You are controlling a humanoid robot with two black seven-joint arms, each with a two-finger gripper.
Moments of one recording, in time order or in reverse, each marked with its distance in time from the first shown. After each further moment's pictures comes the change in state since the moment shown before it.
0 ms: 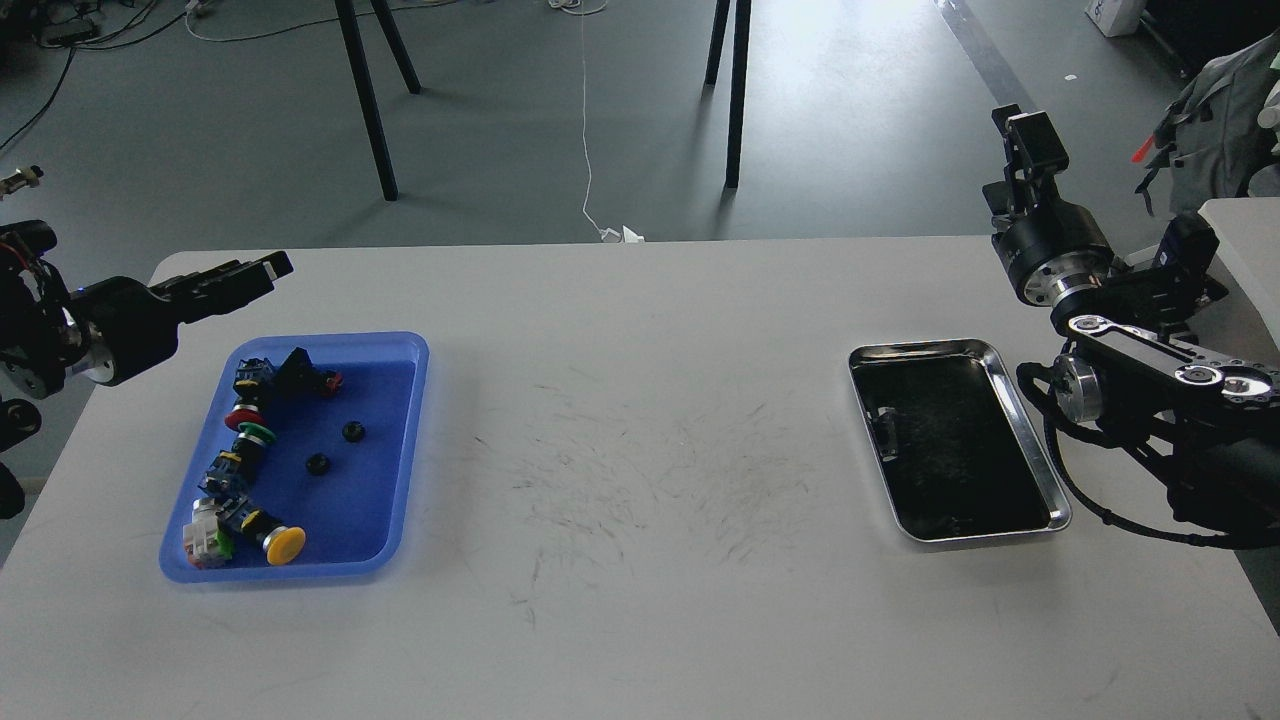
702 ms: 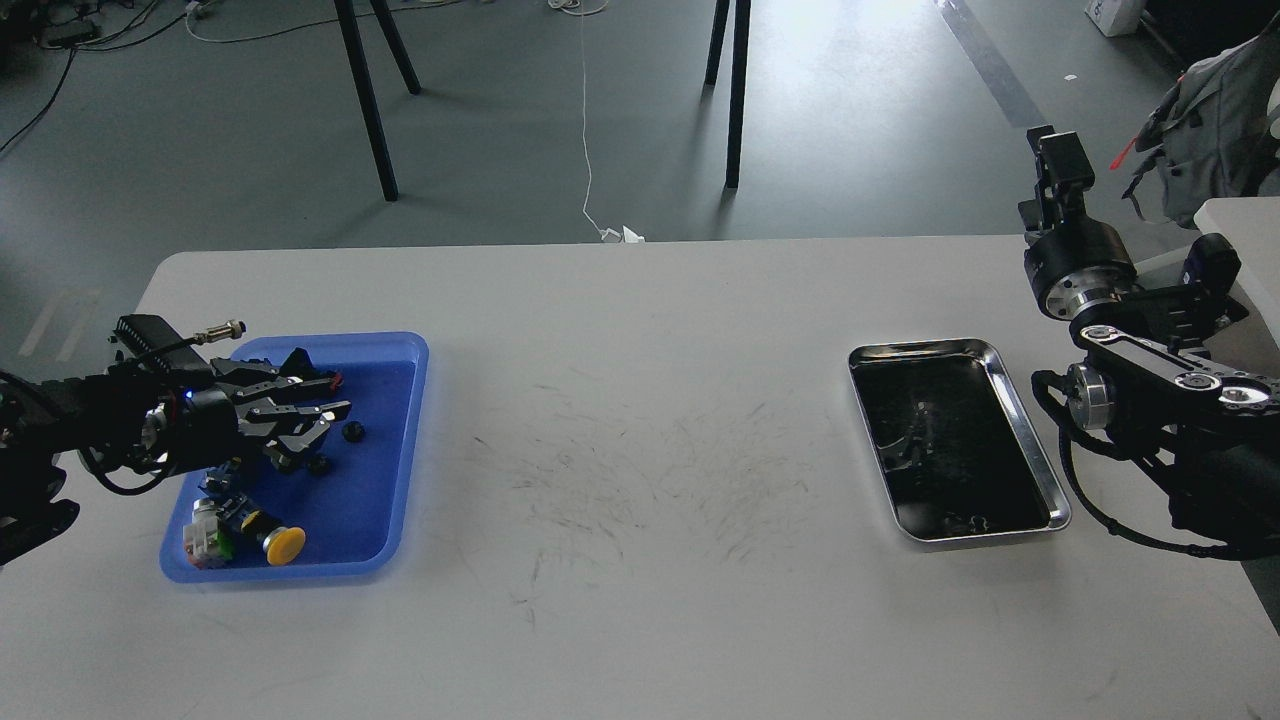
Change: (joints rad) left arm 0.022 -0.063 0.166 -0.001 0.783 0.252 0.000; right arm -0.030 0.034 0.003 -0.139 0.030 -0.011 0.006
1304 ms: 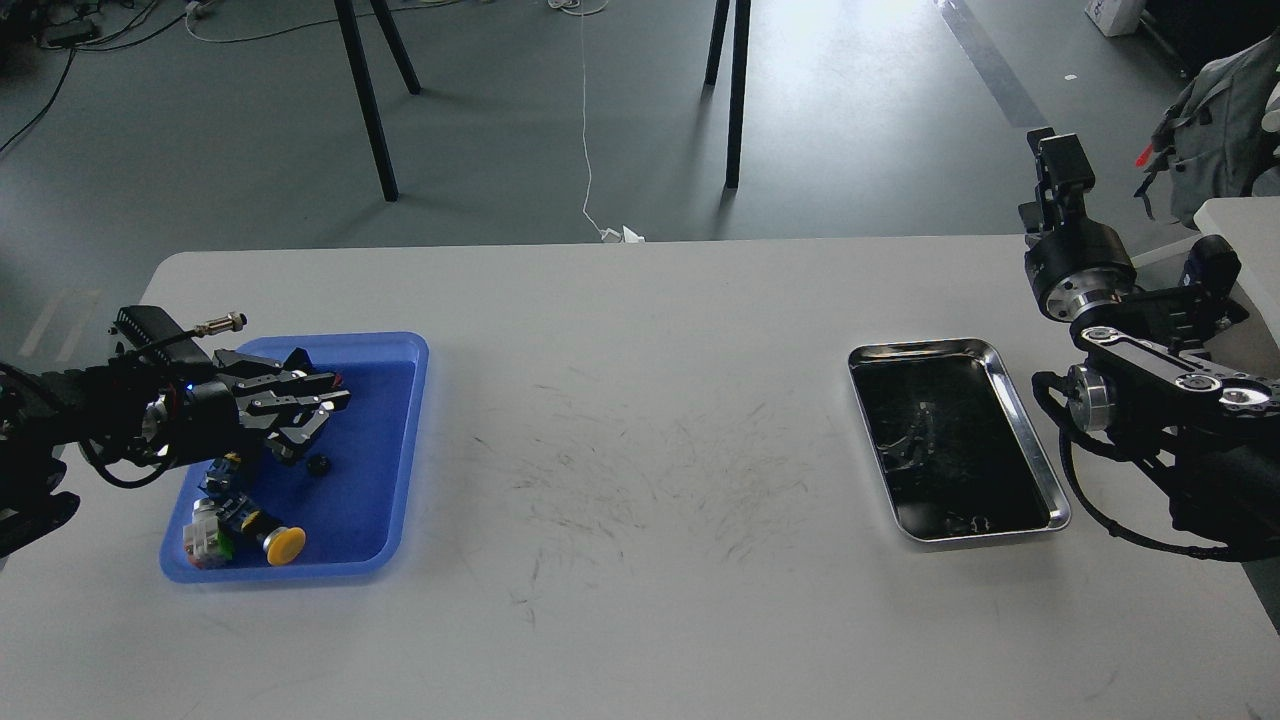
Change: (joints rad) left arm -0.007 -0.011 0.013 -0.001 0.040 0.002 0.000; right arm -0.004 0.000 0.002 -0.002 0.000 0.000 -0.002
